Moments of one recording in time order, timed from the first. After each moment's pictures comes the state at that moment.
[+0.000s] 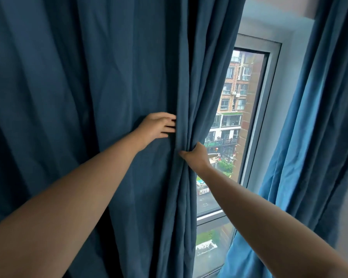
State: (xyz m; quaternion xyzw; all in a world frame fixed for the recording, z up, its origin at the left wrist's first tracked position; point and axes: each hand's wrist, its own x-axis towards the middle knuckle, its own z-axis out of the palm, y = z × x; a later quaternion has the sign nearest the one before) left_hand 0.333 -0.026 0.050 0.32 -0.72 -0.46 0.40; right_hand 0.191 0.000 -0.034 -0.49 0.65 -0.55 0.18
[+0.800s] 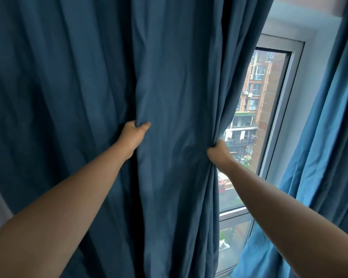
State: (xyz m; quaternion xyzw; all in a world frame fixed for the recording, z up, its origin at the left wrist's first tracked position) left_hand 0.441 -0.039 0.018 0.41 -0.60 -0.43 0.53; right_hand 0.210 0.006 -0.026 -0.48 0.64 -0.55 0.23
